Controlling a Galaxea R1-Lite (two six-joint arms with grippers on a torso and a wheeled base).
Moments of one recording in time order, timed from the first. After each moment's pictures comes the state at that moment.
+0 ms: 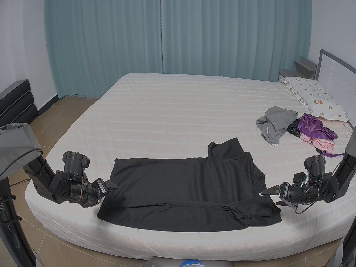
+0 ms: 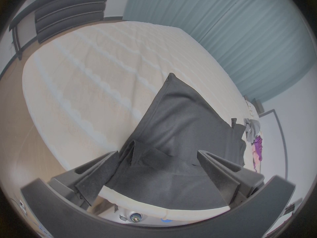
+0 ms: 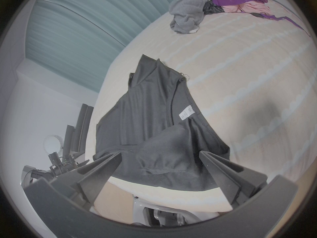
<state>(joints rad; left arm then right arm) -0.10 2.09 -0.66 -0.52 -0.12 -0.69 0.00 2.04 -0.49 -0.65 0.44 0.49</state>
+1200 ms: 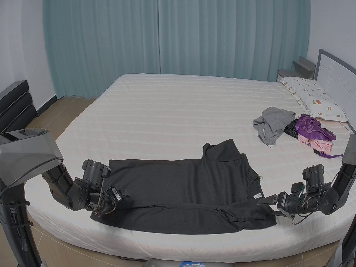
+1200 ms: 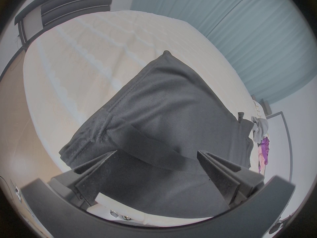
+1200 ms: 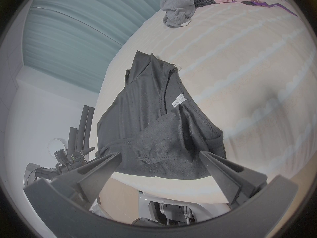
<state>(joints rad) -0.24 2.18 -0.69 -0.52 0.00 -0.85 0.06 2.05 -0.34 -0.81 0.45 0.58</state>
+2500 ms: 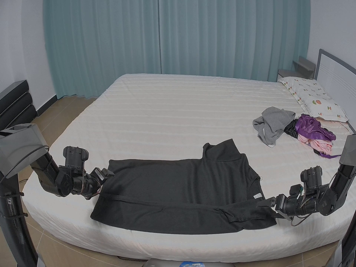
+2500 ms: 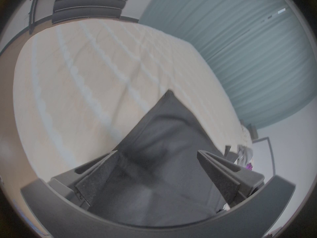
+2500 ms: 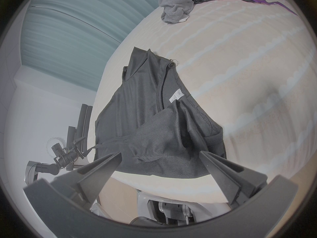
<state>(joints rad) -0.04 2.20 -0.79 -0.60 -0.12 -0.86 0.06 2.08 -0.34 -0.81 0.44 0.58</state>
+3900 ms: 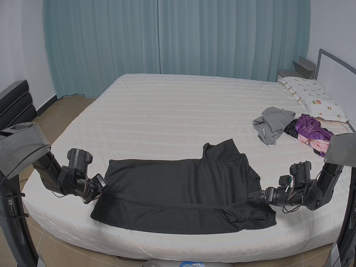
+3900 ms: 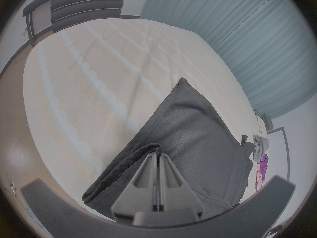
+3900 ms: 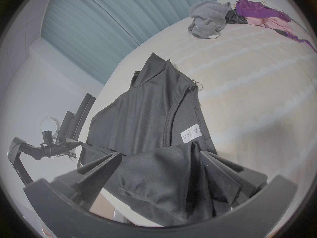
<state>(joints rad) -0.06 2.21 -0.82 -0.45 -0.05 -0.78 0.09 2.24 -0.51 -0.92 0.40 0.40</state>
